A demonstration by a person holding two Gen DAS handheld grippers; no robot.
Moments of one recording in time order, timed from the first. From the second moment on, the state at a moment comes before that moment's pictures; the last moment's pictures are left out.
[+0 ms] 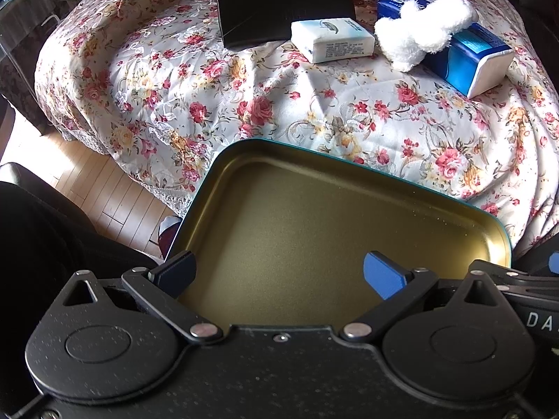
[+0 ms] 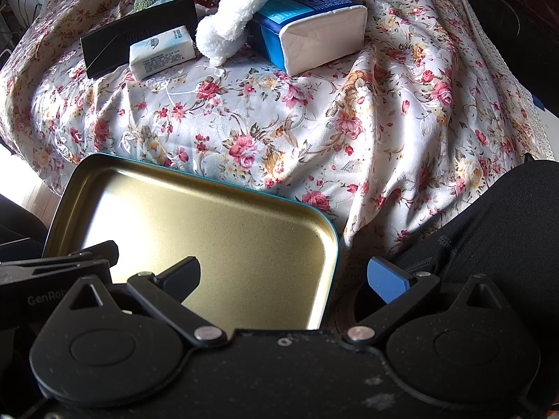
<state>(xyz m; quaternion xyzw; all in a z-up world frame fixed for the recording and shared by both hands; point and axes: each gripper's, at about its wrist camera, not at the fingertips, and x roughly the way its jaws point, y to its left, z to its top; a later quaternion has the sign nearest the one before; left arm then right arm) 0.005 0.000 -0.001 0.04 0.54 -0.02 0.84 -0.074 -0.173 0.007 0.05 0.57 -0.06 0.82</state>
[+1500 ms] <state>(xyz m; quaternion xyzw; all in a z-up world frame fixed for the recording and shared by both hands) 0.183 -0.018 0.092 0.03 0.38 -0.08 0.92 0.098 -0.223 0.104 0.05 0.39 -0.05 0.92</state>
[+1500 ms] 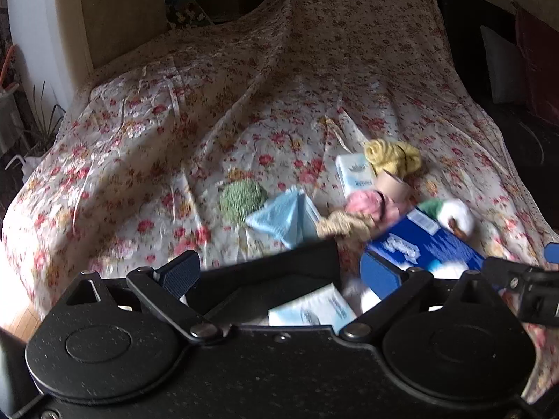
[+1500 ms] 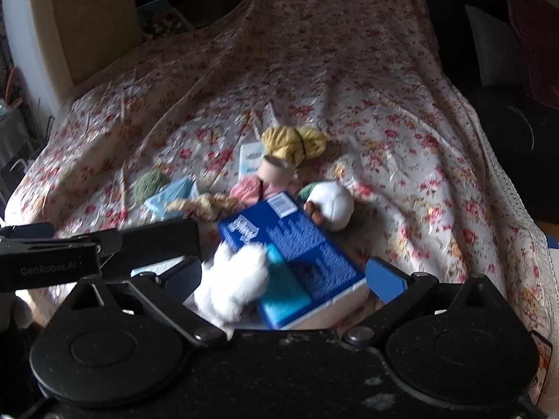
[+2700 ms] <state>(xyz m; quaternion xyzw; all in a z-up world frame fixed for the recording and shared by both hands) 0.327 -0.036 0.016 -0.01 0.47 -0.07 0.88 0.254 -0.293 -0.002 0.14 0.50 -0.06 0.85</state>
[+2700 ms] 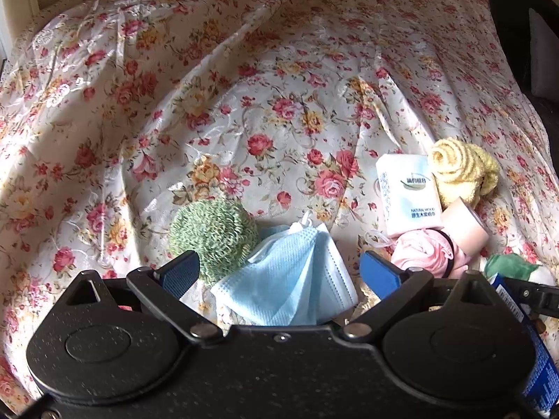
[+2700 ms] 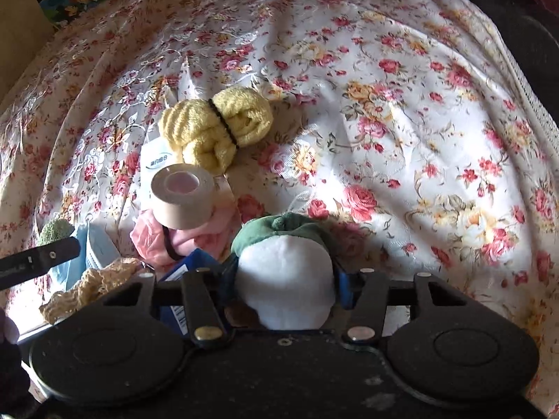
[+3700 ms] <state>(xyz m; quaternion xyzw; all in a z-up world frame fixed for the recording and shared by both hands) 0.341 -0.047 -0.007 -0.04 0.52 -0.08 0.85 0.242 -0.291 0.019 0.14 0.46 -0.04 0.88</state>
